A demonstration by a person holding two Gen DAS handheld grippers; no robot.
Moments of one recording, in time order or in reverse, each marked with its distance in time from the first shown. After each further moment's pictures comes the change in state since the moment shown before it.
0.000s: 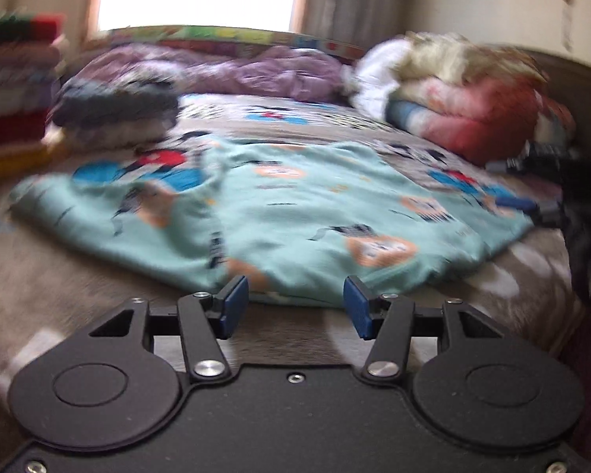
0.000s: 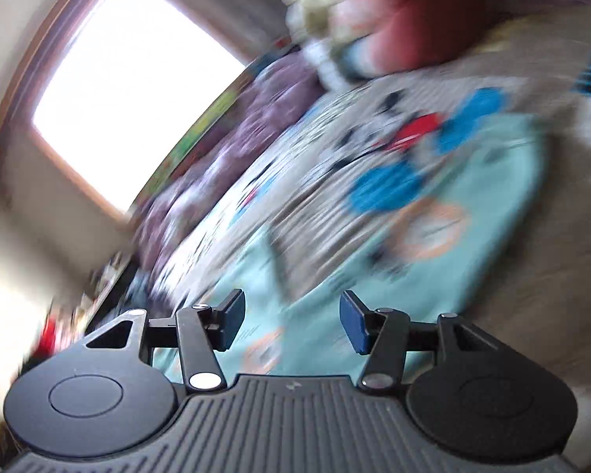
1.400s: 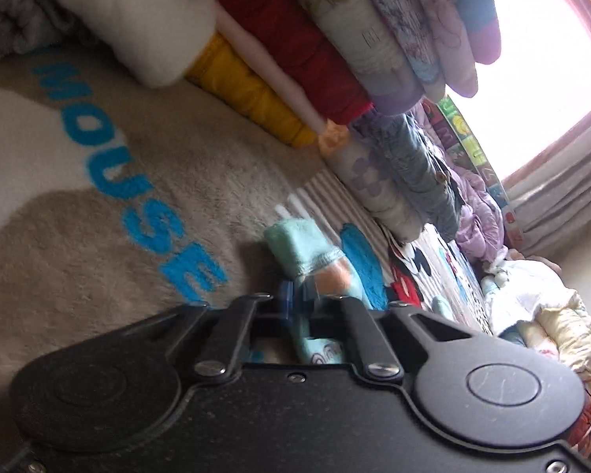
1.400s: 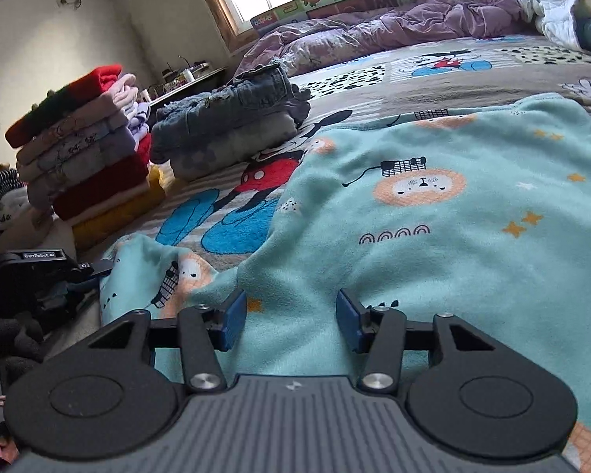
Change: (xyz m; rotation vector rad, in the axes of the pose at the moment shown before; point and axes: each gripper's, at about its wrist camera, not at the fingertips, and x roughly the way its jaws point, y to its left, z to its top) left arm 0.041 0.266 0.061 -0.832 -0.140 0.231; right arm 0.139 0.201 -0.136 -0.439 0.314 0.062
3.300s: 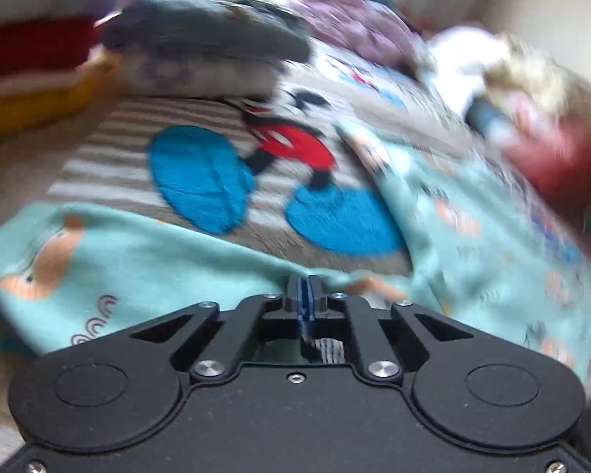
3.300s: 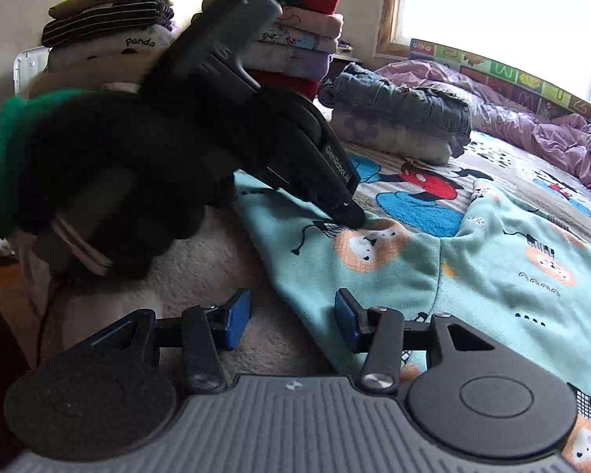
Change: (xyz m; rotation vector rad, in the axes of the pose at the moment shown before) left arm 0.036 -0.092 -0.057 0.609 0.321 -0.148; right arm -0.019 0.119 -0.062 -0.582 0.028 0.096
